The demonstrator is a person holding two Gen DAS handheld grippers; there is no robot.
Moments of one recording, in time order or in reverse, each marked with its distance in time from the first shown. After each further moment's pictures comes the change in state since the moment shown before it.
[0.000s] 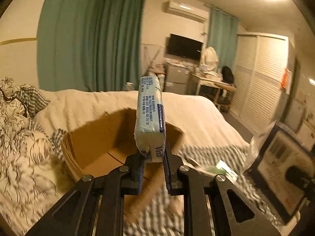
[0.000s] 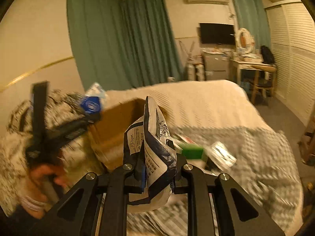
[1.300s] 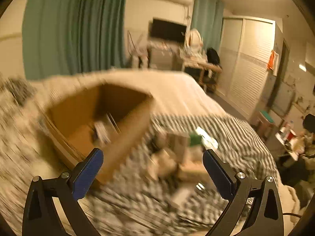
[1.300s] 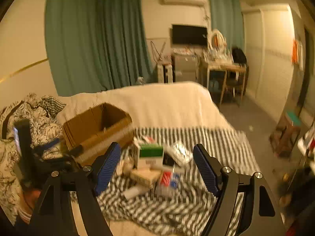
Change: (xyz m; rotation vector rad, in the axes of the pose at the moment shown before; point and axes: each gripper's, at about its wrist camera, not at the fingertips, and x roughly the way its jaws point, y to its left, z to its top) left arm -0.025 -0.056 -0.078 0.061 0.169 -0.129; right arm -0.086 -0.051 -0.017 0.092 0.059 -0.273
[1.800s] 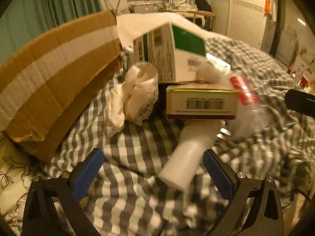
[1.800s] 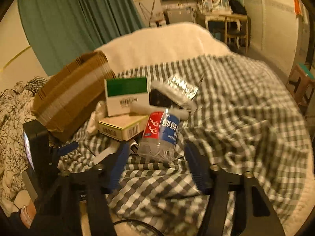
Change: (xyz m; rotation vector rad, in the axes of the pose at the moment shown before) left arm 0.141 -0.051 -0.099 0.208 0.279 0.065; right arm 0.157 -0.049 -0.104 0.108 0.271 0.048
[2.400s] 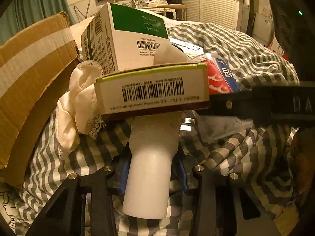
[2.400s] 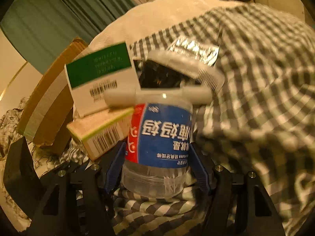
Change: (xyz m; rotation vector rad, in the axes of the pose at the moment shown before) left arm 0.020 -0.027 -0.006 0.153 0.001 -0.118; right arm 0.093 -0.020 -0.011 0.149 0.131 0.185
